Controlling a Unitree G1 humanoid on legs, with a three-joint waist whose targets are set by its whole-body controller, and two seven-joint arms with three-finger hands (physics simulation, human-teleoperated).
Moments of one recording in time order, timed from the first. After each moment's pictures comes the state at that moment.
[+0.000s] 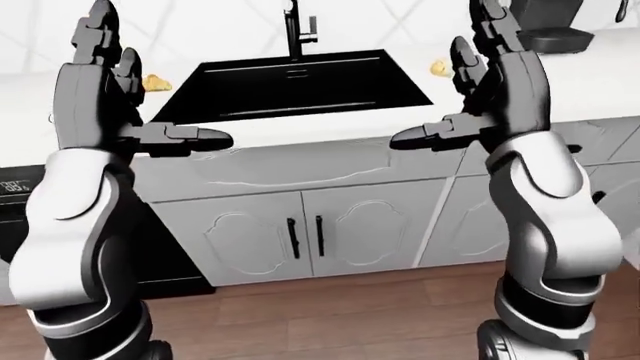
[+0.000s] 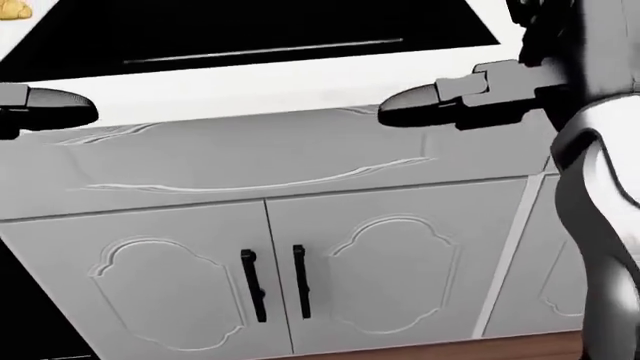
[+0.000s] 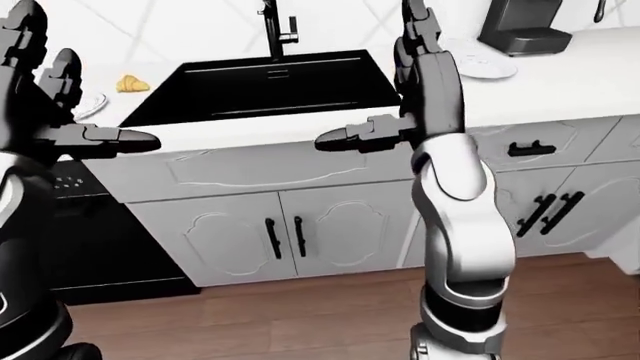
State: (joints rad) left arm -0.63 0.42 0.30 -0.48 -0.13 0.82 -0.01; right arm -0.70 -0.26 -0.14 -0.50 0.11 0.82 0.01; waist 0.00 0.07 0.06
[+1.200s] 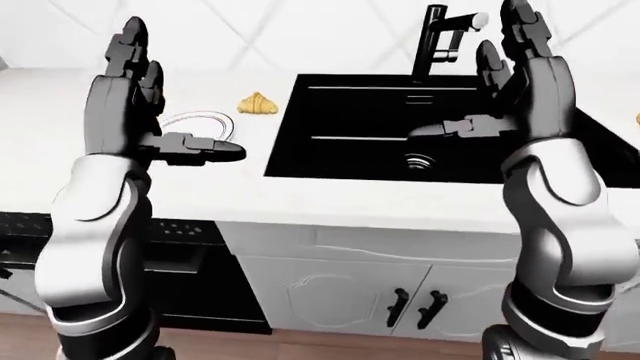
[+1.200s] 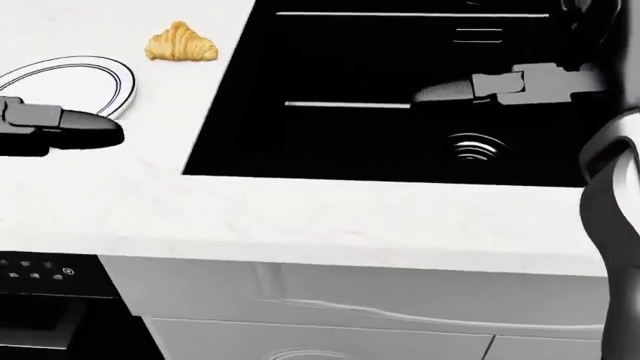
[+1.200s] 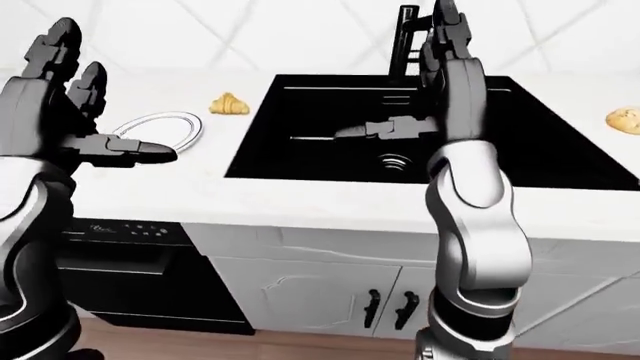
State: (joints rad) left arm -0.60 0.40 0.25 -0.46 -0.11 0.80 -0.05; right arm -0.66 -0.27 -0.20 -0.52 0.13 0.82 -0.05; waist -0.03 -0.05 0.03
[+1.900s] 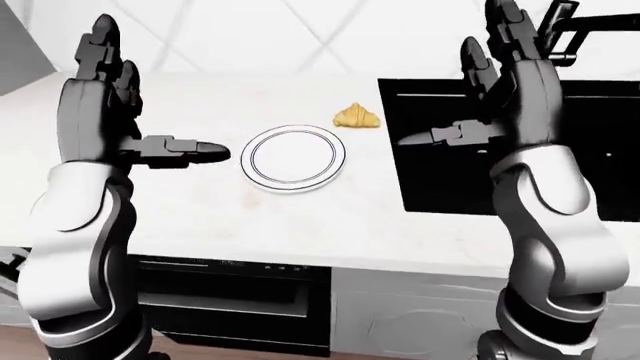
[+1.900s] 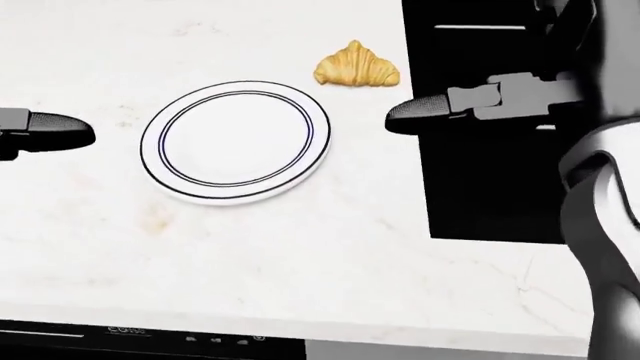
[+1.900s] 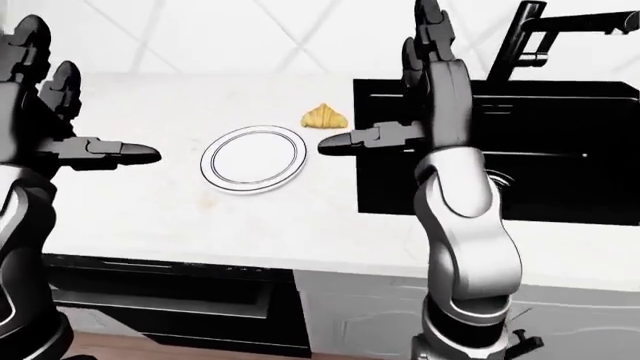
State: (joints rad) left arm -0.57 0.41 0.31 -0.48 -0.08 0.78 -0.06; right arm -0.64 -0.25 -0.15 -0.56 0.16 0.78 -0.05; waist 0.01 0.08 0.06
